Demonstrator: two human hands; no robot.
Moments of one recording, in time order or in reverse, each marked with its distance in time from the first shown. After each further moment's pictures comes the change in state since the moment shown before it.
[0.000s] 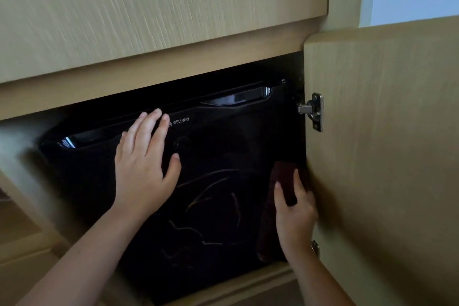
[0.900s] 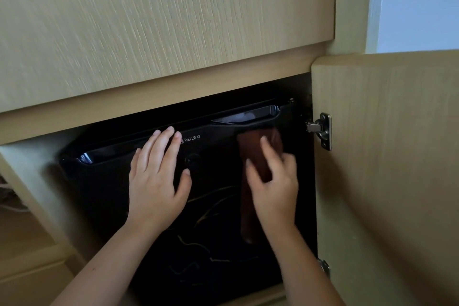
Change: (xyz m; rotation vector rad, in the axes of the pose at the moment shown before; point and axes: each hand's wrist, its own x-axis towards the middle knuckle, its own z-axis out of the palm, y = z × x) left_hand 0.002 0.001 -0.001 0.006 0.010 -0.015; right_hand 0.017 -0.081 0.028 0.124 -0.018 -0.427
